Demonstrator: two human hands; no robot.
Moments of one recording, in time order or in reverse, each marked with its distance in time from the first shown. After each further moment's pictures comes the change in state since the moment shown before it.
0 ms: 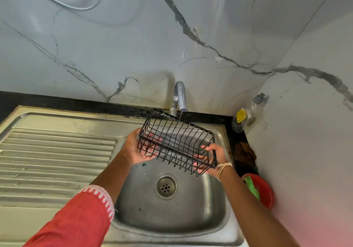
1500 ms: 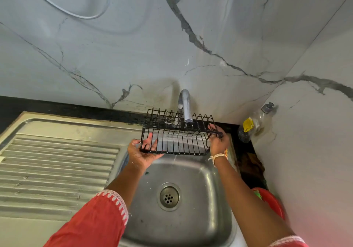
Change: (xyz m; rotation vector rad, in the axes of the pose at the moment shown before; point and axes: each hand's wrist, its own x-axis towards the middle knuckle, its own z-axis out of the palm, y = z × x) left_hand 0.028 -0.005 0.014 -0.637 -0.080 0.103; right_hand 0.049 -0.051 0.052 0.053 0.324 -0.845
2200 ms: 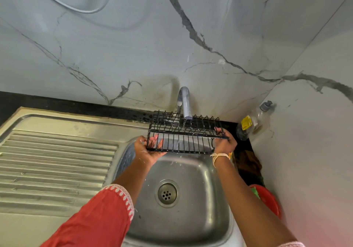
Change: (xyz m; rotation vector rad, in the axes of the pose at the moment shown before) left_hand 0.018 -0.018 0.002 0.072 0.157 0.047; right_hand 0.004 0.004 -0.012 0.180 0.233 -0.113
